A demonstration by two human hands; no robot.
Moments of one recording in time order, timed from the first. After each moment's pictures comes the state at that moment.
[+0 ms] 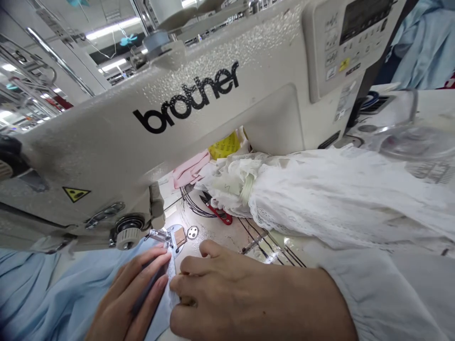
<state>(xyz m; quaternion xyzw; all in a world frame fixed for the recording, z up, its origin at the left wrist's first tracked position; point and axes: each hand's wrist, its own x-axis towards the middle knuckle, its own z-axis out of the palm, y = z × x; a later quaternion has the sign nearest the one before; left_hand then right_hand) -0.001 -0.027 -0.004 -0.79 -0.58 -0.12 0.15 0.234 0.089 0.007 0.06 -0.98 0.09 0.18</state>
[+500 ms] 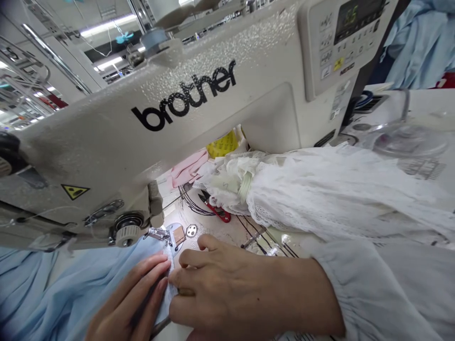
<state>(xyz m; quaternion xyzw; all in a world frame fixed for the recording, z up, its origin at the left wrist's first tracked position) 0.010 -0.037 -0.010 -0.79 -0.57 -0.15 0.16 0.231 0.092 0.003 0.06 -0.98 0.08 0.18</state>
